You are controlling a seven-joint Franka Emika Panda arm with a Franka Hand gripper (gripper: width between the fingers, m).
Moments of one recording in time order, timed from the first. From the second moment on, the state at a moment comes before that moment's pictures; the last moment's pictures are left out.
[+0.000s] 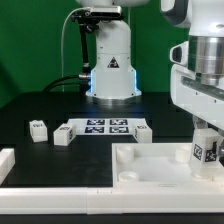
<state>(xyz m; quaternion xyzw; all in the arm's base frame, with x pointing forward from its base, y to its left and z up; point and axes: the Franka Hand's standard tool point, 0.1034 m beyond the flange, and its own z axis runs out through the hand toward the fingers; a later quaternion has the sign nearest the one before) 0.618 0.134 0.073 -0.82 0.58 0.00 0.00</state>
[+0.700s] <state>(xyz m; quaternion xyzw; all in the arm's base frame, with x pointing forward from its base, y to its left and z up) 0.620 0.129 0.072 -0.98 0.22 0.00 0.01</state>
